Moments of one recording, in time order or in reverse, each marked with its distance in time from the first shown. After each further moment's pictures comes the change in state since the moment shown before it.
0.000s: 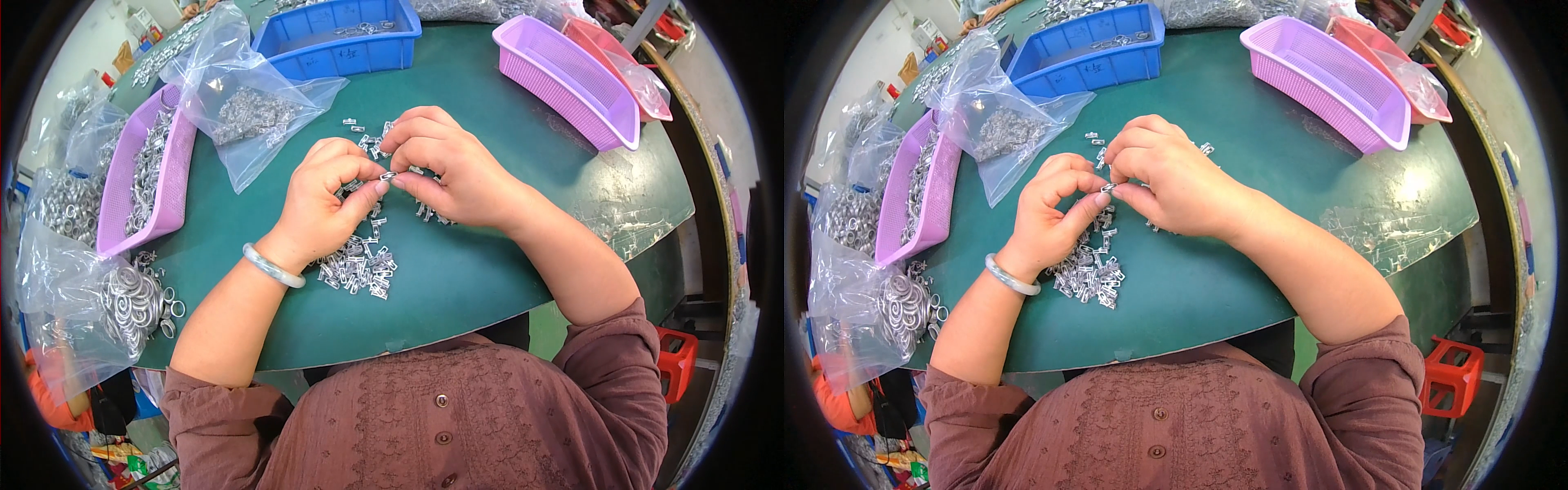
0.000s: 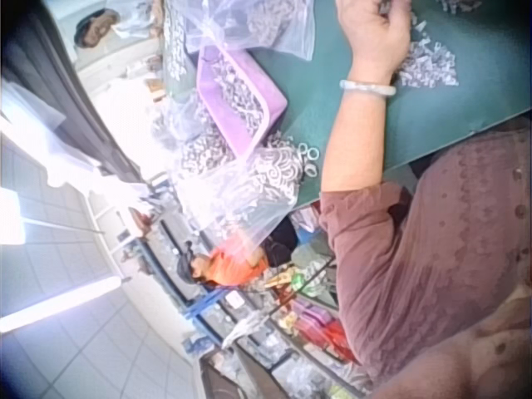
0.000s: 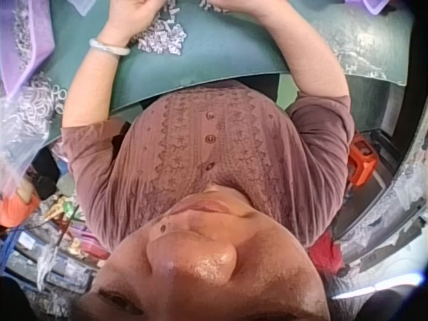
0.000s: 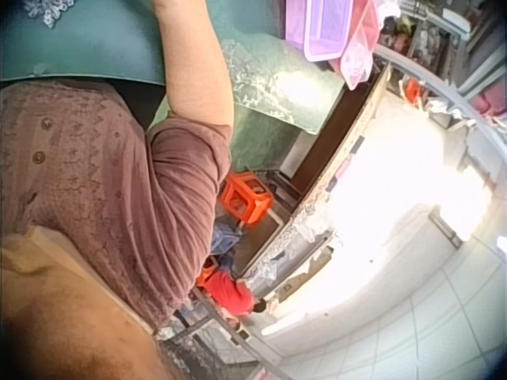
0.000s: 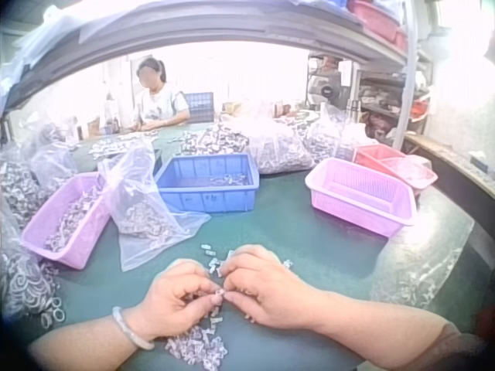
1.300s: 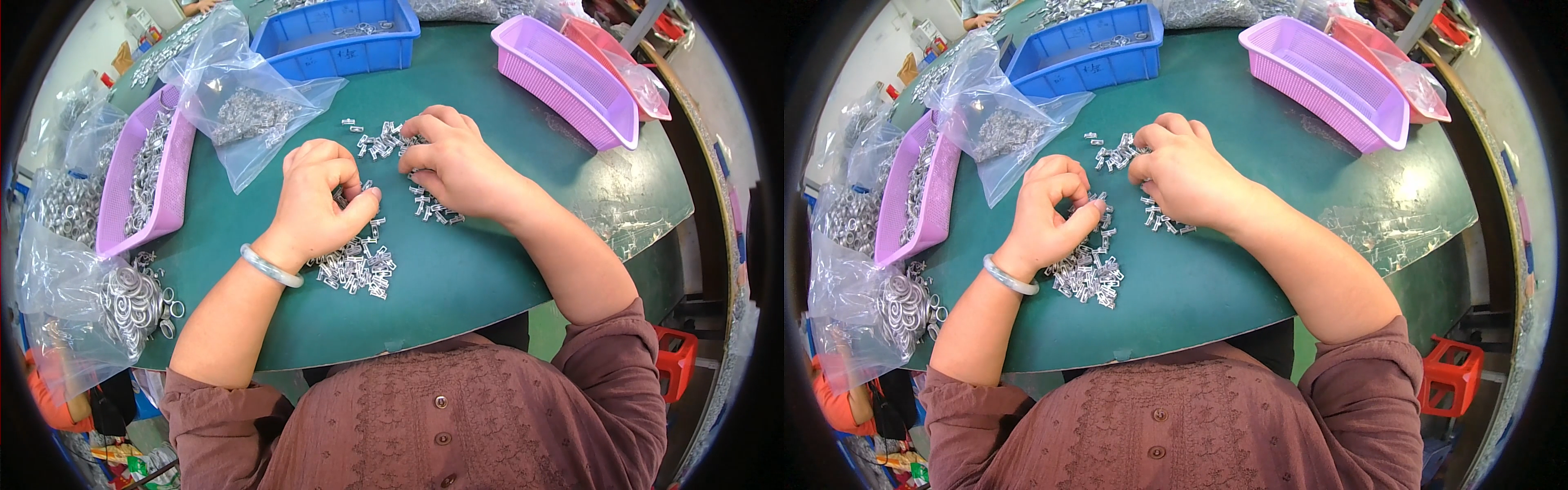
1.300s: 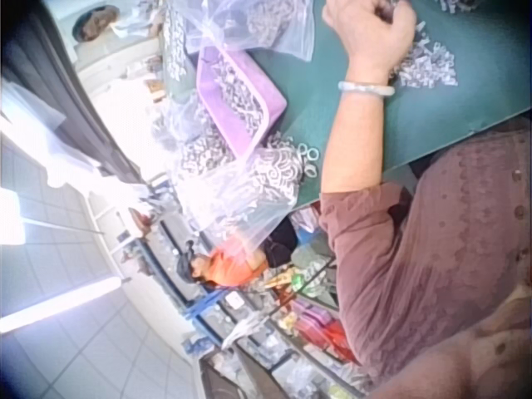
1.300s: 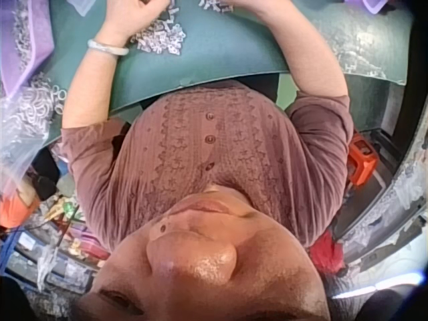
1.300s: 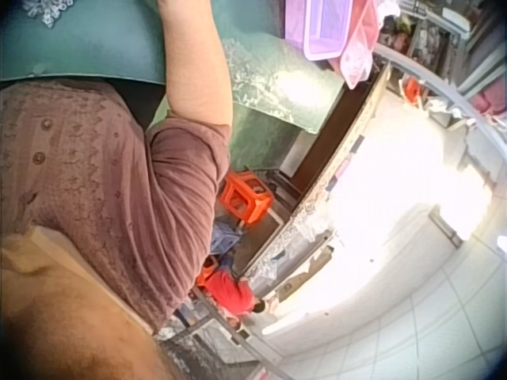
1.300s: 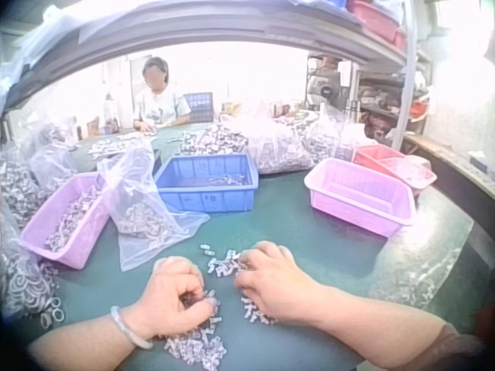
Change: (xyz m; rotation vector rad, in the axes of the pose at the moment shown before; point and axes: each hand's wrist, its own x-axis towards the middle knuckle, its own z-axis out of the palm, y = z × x) left_hand -0.002 -0.005 -0.005 0.192 -0.061 -0.104; right_hand -0.009 0.008 -0.002 -0.367 -0.166 0.147
